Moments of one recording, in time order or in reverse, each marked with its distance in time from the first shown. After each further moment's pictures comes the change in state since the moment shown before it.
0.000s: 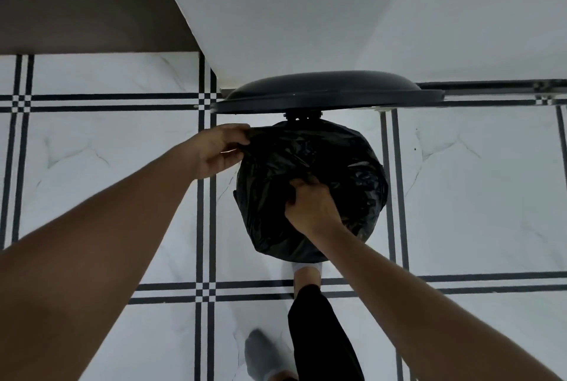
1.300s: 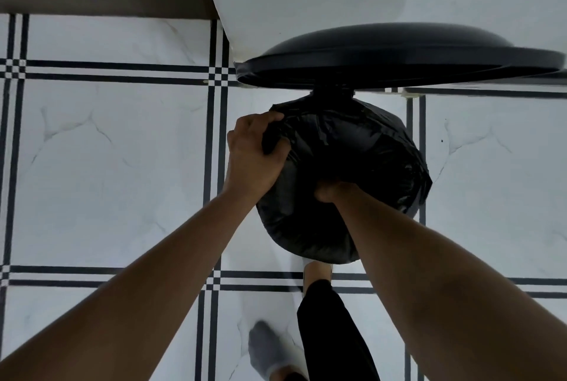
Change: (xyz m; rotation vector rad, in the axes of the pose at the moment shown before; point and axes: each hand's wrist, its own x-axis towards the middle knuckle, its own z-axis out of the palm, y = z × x) left_hand -0.006 -0.080 0.033 0.635 0.408 0.724; right_hand 0.072 0.019 0.027 -0.377 -0.680 0.215
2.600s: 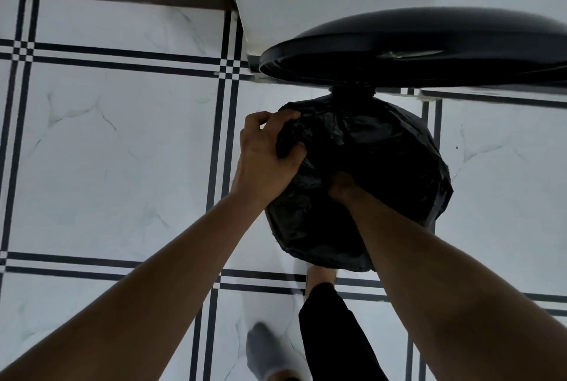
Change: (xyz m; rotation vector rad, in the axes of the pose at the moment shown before) left_hand -0.004 -0.013 0.001 -0.012 -0.038 0.009; right_hand 0.003 -0.007 -0.004 0.038 0.065 -0.006
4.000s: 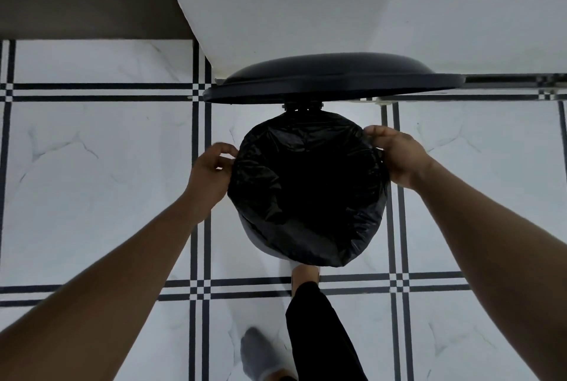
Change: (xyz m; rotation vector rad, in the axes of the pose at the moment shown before) left_hand 0.002 -0.002 -0.031 -0.274 -0.142 -0.411; right_hand -0.056 0.151 -0.068 1.586 0.270 -0.151
